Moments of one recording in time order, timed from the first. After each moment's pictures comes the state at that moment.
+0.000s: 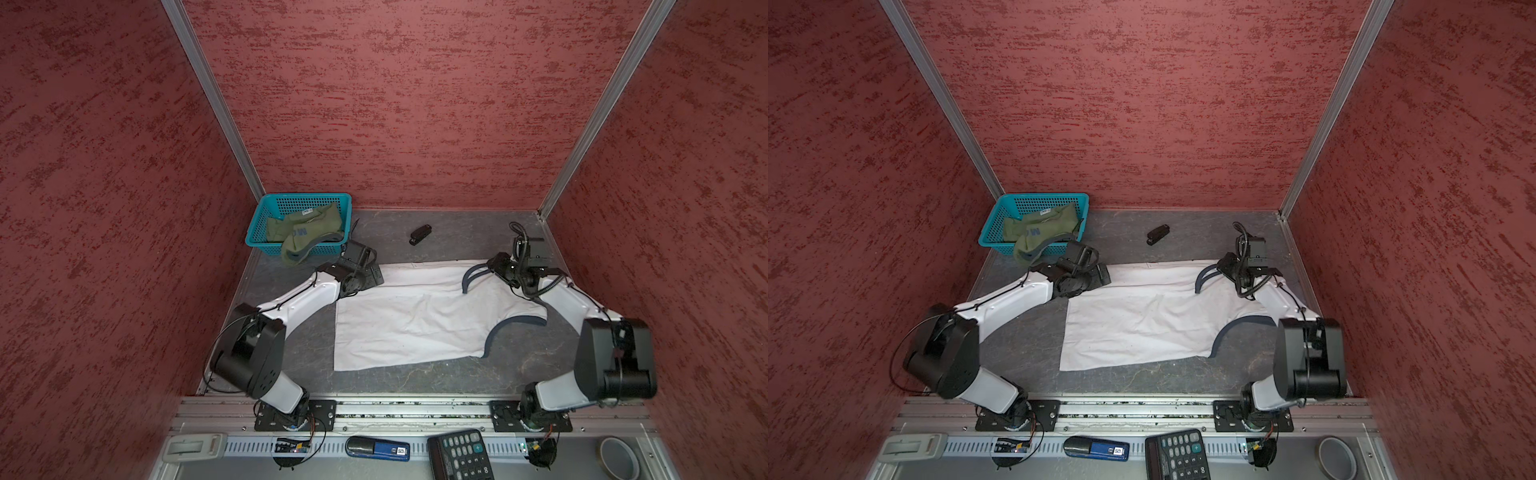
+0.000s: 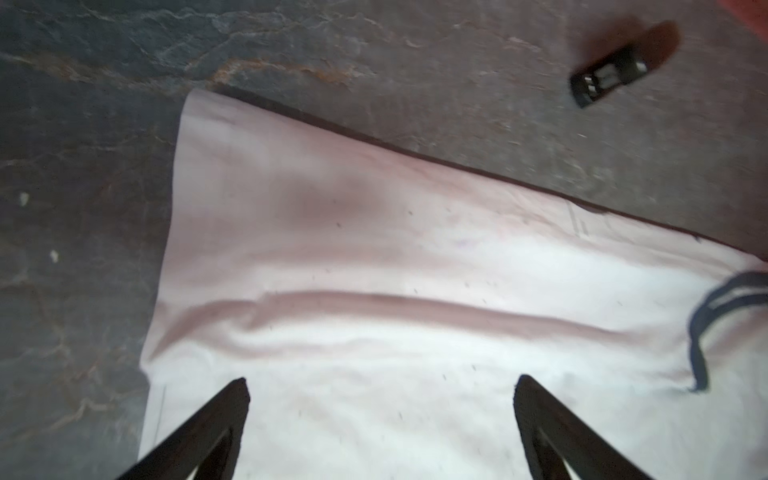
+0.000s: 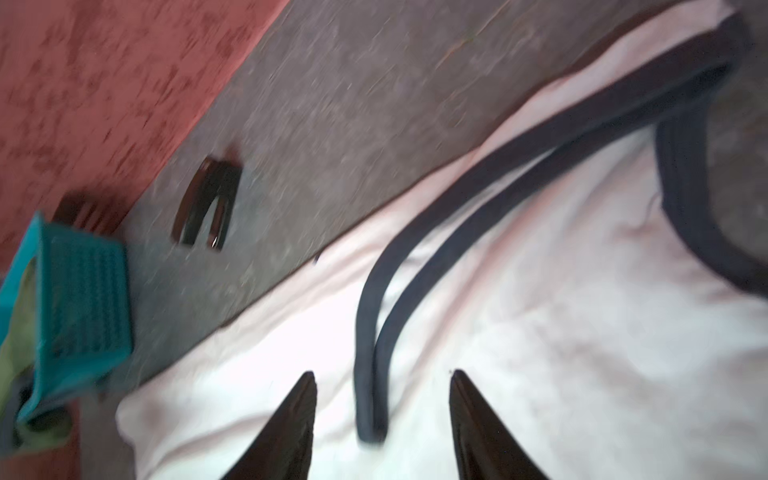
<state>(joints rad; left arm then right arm) -0.49 1.47 1.01 -0.51 -0.11 -0.74 0.02 1.41 0.88 -0.27 -0.22 0.64</state>
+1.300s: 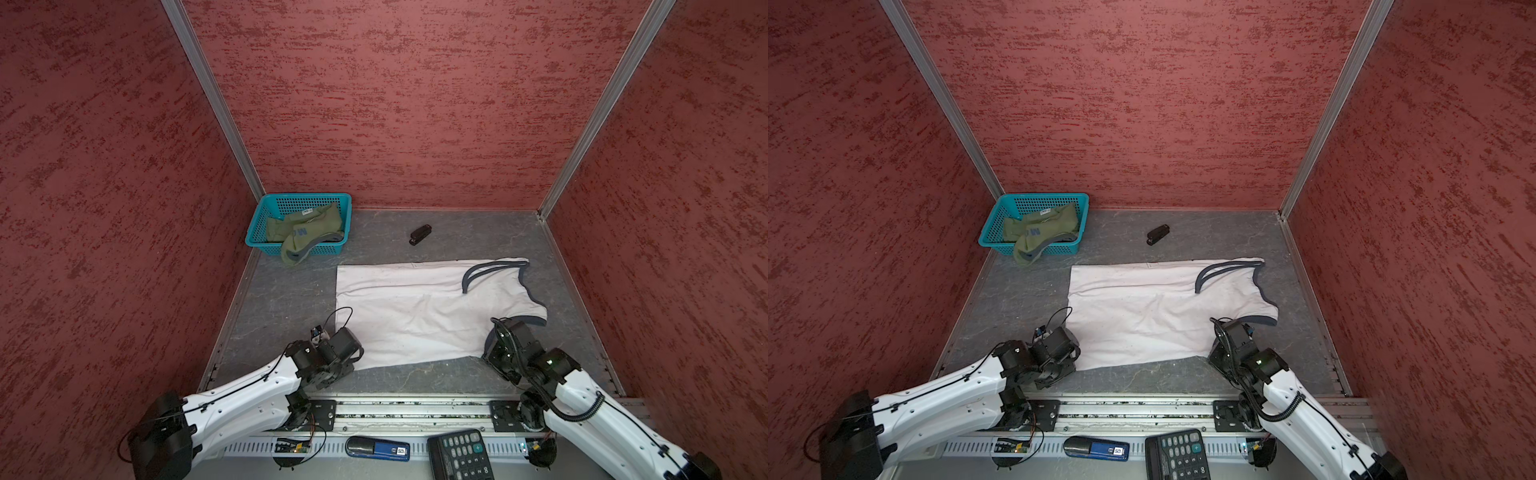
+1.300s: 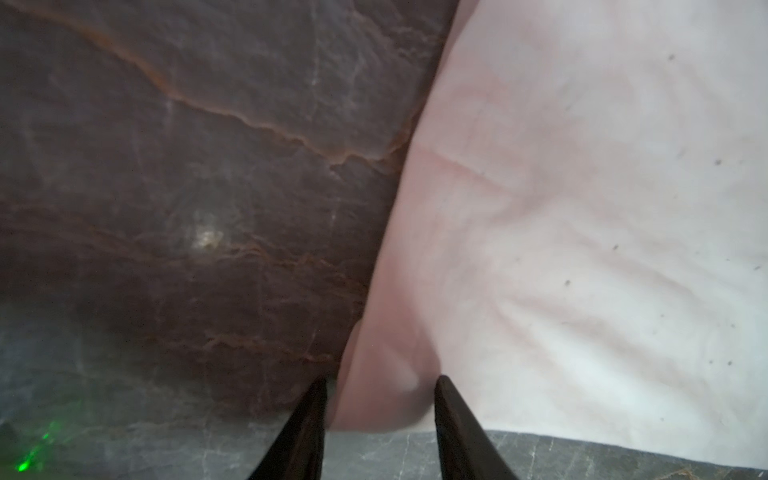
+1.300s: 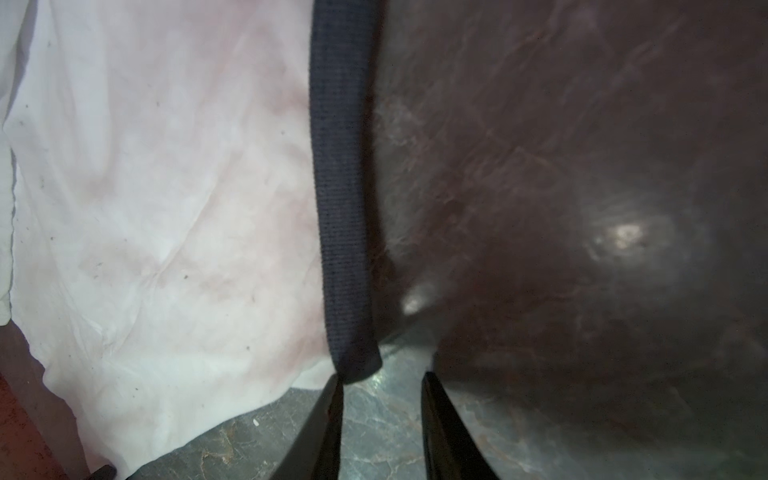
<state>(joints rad) -0.87 0.86 0.38 -0.82 -0.13 -1.37 0.50 0.66 0.30 -0.77 -0.08 1.16</state>
